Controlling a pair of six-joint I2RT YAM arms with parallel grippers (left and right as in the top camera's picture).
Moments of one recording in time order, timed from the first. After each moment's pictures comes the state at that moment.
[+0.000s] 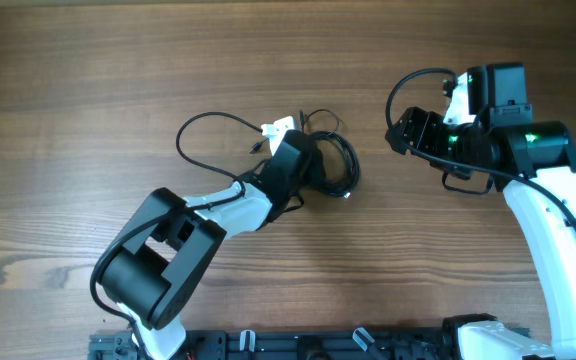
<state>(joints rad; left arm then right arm) -0.66 1.88 0.87 0.21 -0.08 -0.86 0.11 1.36 1.27 -1.01 -0.29 0.46</state>
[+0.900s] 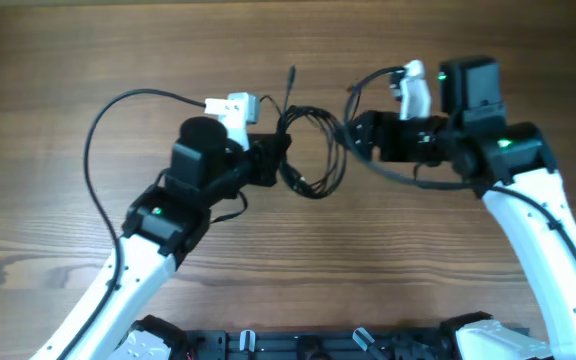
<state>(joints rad) -0.44 1.15 0.86 -0.21 0.33 -0.57 0.27 1.36 1.27 -0.81 -0.63 0.34</state>
